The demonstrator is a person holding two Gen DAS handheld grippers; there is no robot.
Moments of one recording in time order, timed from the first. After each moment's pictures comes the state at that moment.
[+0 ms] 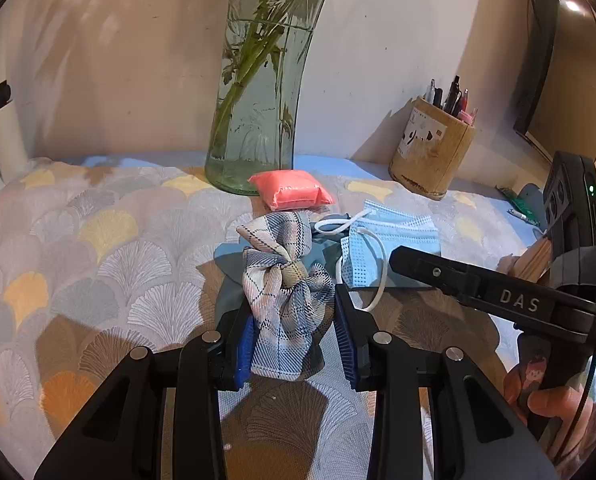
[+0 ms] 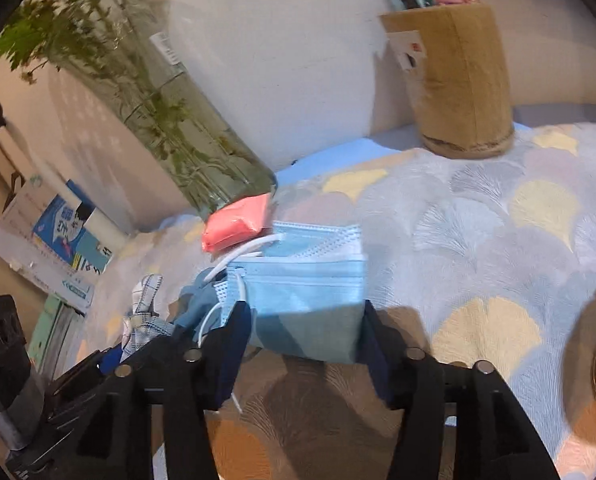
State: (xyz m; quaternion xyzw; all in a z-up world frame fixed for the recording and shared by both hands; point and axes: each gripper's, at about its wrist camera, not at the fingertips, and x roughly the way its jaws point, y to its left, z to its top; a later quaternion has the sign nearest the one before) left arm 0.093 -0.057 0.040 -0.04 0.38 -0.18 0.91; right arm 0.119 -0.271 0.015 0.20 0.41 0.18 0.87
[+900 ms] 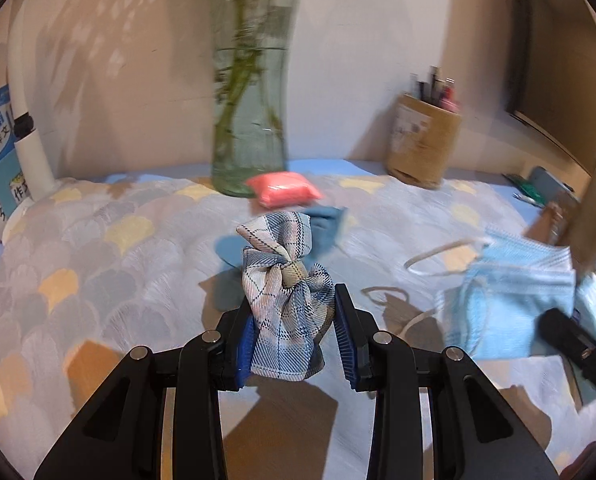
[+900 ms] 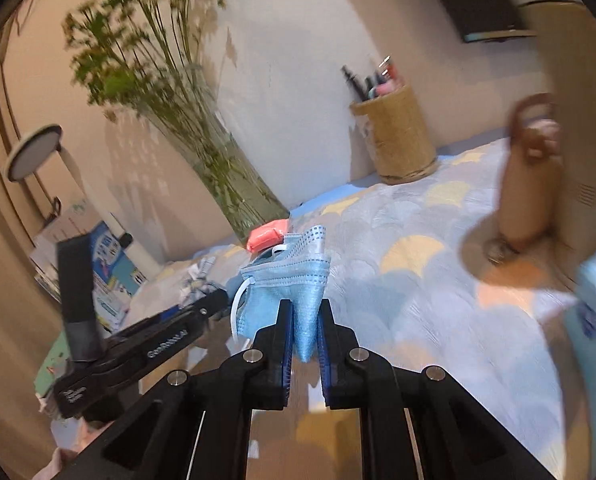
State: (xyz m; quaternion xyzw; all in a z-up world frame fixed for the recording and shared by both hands) left arm 0.051 -0.077 0.055 0.00 0.36 -0.15 0.92; right arm -0.032 -0.305 0.049 0.25 0.29 0.14 0.91
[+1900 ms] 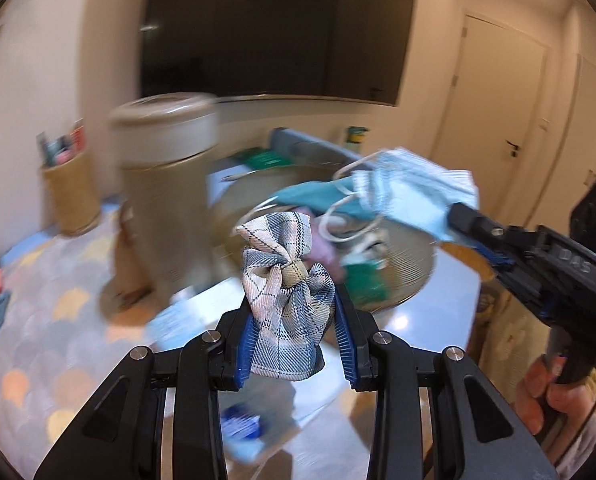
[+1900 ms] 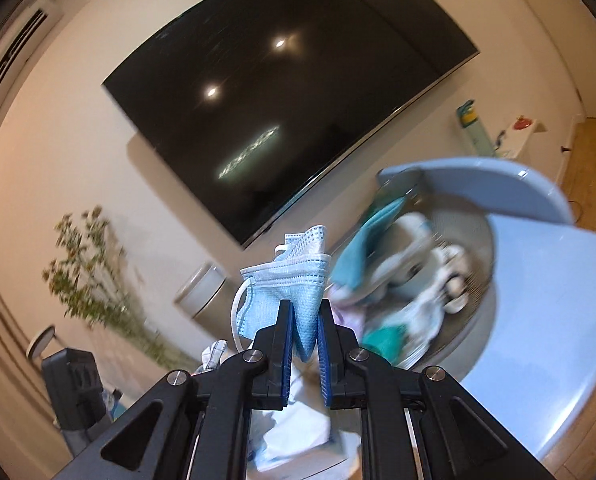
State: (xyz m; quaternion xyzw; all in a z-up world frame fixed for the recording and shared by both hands) left arm -0.094 -0.354 0.136 0.07 0.32 -0.45 0.83; right arm -0.212 -0.593 0.099 0.39 0.14 -0.05 0.91
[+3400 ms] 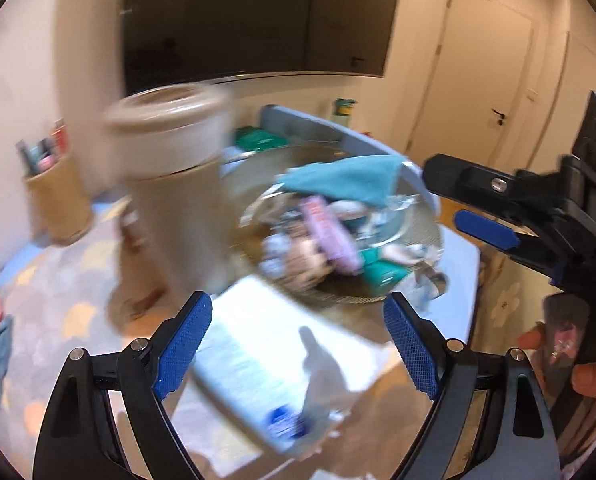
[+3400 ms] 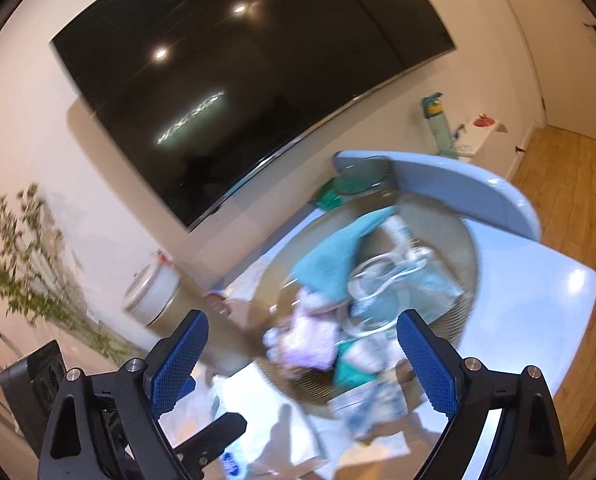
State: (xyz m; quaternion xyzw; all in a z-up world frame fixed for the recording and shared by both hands) left arm -0.063 -0.338 0.131 0.11 0.36 -0.46 0.80; right arm -0.169 -0.568 0.131 0.35 0.25 -0.13 0.89
